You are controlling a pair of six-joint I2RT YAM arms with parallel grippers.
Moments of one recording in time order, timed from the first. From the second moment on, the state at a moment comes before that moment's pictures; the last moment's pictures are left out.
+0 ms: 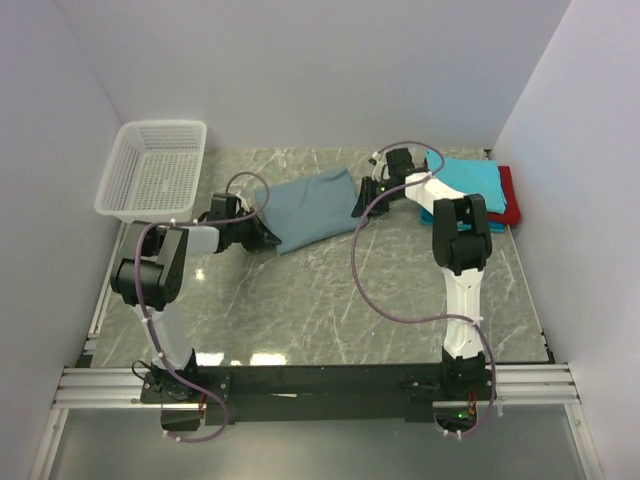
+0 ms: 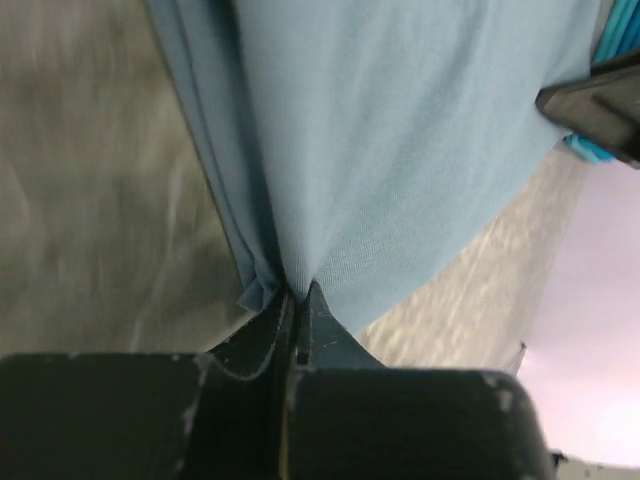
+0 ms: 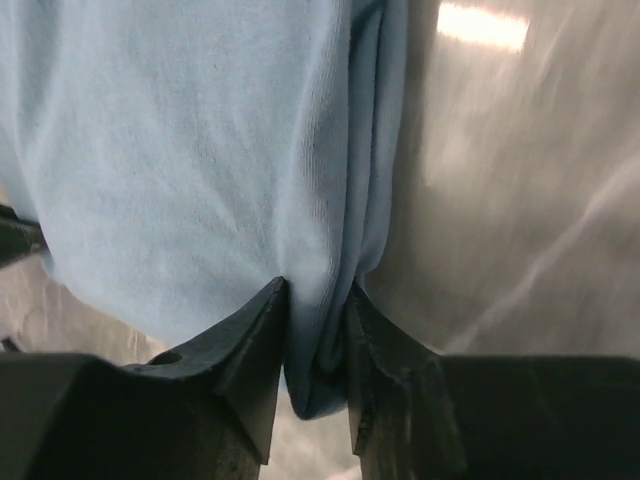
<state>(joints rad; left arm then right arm) -0.20 1.89 0.97 0.14 0.50 -0.77 0.19 2.31 1.78 -0.51 -0.56 0.23</state>
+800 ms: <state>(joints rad) -0.21 1.11 0.63 -0.06 0.39 -0.76 0.22 1.88 1.37 -0.55 -0.48 0.03</state>
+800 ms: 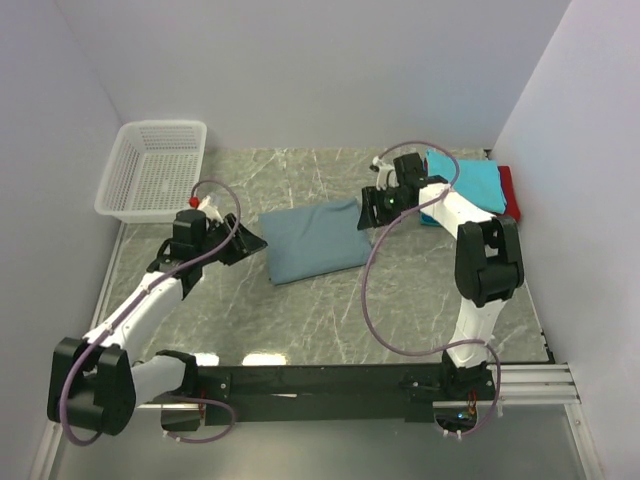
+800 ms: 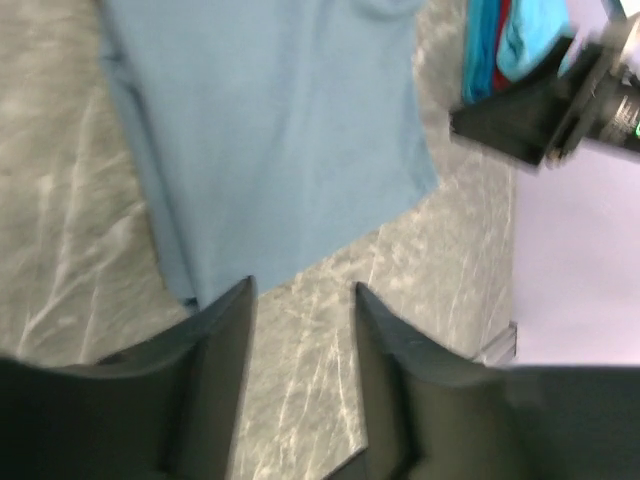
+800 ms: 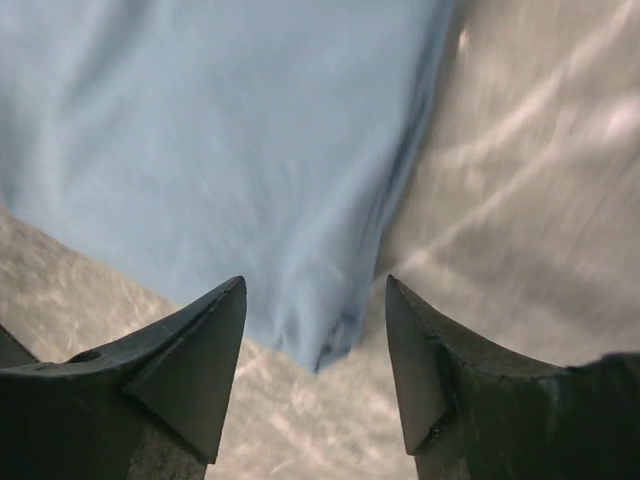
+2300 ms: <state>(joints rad) -0.39 1.68 0.78 0.08 0.51 -0.68 0.22 2.45 2.10 -0.61 -0.38 0.22</state>
